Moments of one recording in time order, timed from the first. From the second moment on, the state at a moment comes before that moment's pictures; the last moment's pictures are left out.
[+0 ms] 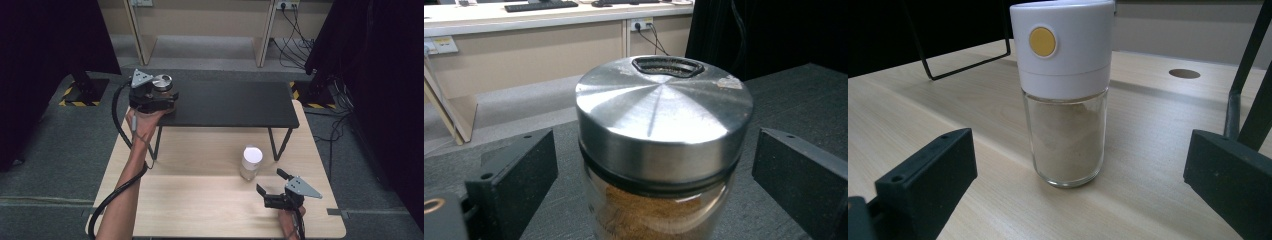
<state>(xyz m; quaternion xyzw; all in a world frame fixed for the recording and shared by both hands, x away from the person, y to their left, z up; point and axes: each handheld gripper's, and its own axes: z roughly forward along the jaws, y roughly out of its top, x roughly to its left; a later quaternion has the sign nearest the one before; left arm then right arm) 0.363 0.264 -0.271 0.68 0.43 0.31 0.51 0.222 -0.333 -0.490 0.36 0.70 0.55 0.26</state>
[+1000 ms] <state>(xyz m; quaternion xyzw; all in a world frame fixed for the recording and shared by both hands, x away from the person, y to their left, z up) 0.303 0.288 -0.274 0.67 0.39 0.28 0.56 0.222 -0.330 -0.487 0.35 0.71 0.55 0.26</state>
